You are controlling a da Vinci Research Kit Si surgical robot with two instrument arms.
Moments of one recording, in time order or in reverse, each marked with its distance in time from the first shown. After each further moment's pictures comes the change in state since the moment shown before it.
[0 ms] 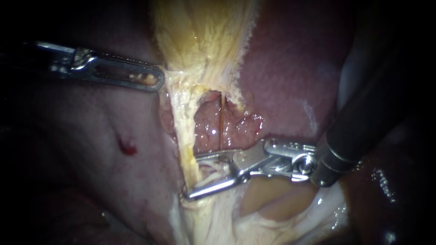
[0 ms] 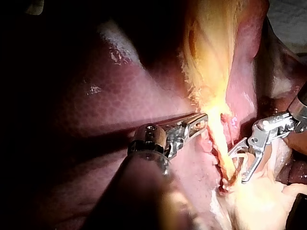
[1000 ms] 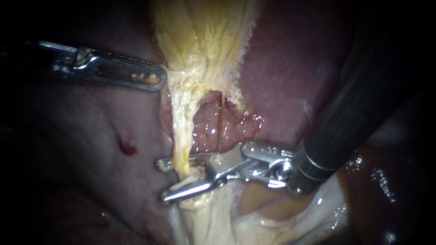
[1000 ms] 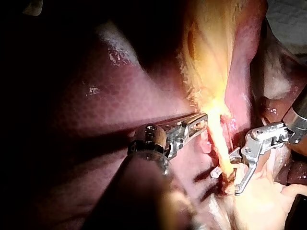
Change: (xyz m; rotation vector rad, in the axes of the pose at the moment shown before) right arm 0.001 0.000 0.005 0.046 0.053 0.000; left arm 0.000 0.000 0.000 -0.002 -0.001 -0.001
